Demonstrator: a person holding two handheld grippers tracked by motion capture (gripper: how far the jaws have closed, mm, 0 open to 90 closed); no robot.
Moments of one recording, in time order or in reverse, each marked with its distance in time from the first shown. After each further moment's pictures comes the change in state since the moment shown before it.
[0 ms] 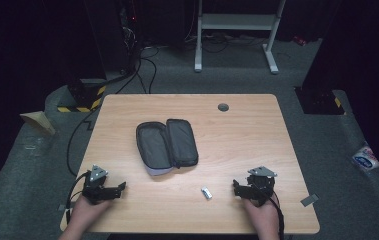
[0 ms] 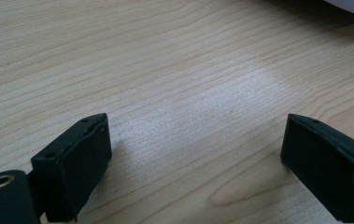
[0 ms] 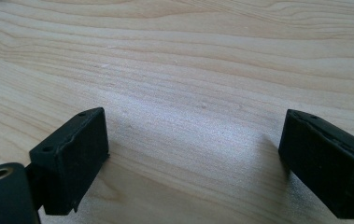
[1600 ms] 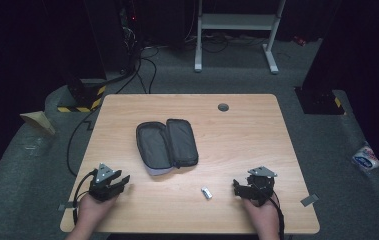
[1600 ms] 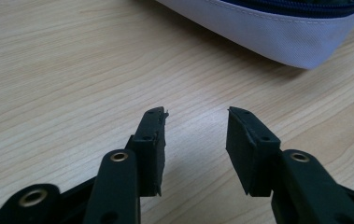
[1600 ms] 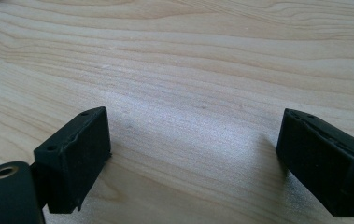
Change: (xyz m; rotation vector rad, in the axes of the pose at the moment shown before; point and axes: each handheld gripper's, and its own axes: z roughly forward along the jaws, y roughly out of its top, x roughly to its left) left arm -0.029 0.018 -0.004 -0.077 -0.027 0.082; right arm 0.000 0.000 0.000 -0.005 -0.002 -0.003
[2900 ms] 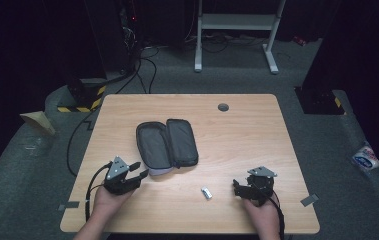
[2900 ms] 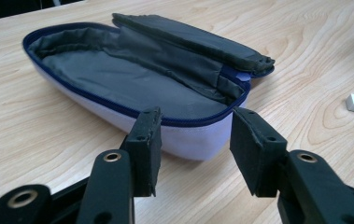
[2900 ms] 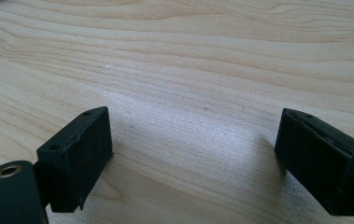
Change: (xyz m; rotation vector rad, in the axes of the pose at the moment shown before) left arm -0.037 0.044 0.003 -0.160 -0.161 0.066; right arm 0.000 0.000 0.000 -0.003 0.009 -0.012
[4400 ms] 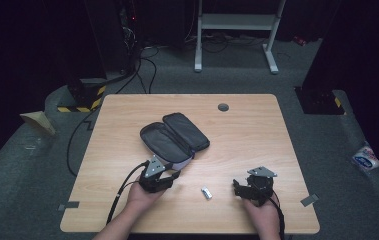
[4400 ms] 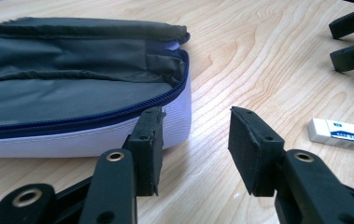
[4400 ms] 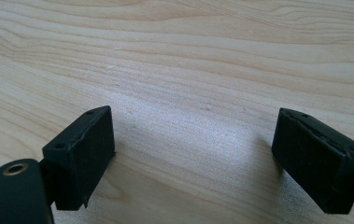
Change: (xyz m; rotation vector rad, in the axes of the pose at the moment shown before) left arm -0.050 0.012 0.066 -0.014 -0.115 0.040; right arm 0.001 0.000 -0.001 -0.006 0.002 -0.001
